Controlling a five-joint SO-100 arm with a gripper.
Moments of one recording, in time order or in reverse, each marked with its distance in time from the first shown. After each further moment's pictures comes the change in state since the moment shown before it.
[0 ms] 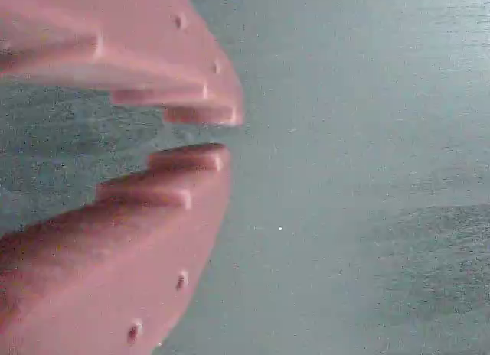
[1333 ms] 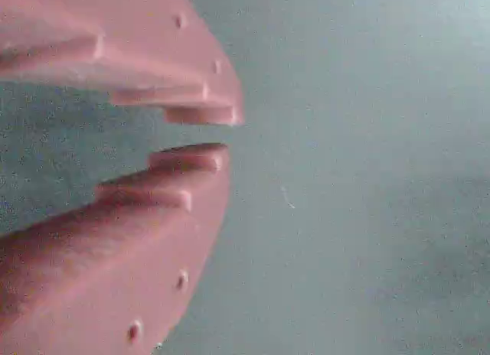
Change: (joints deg) arm 2.6 -11.6 -2.4 -6.9 -2.1
